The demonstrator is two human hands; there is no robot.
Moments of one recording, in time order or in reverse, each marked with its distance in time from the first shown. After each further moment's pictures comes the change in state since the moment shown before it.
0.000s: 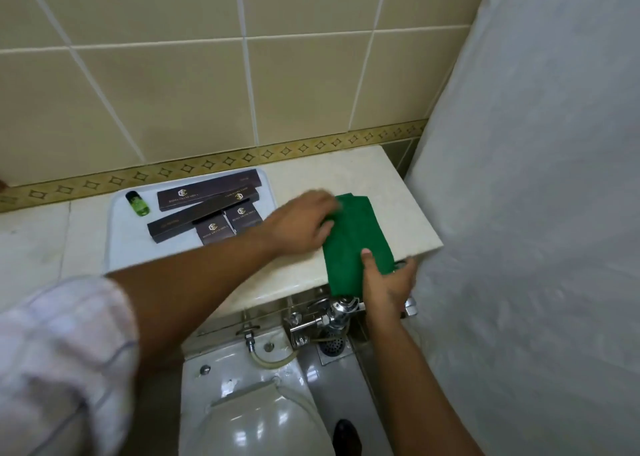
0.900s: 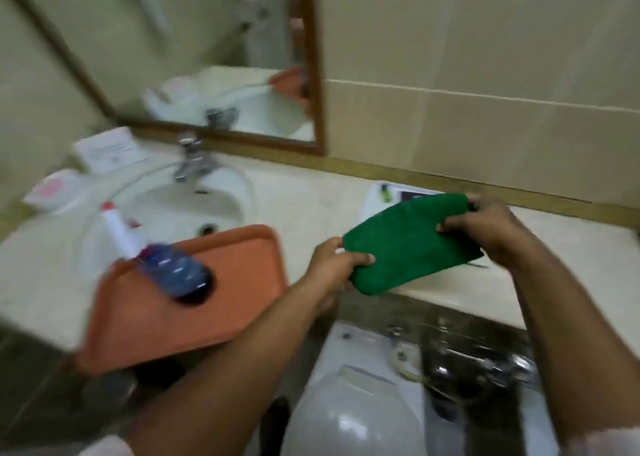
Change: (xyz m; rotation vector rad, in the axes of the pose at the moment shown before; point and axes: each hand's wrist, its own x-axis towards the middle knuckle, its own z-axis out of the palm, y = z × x) left_hand -0.304 0.034 -0.096 -1.436 0.971 -1.176; right_hand -0.154 -0.167 0.115 -0.431 -1.107 -0.309
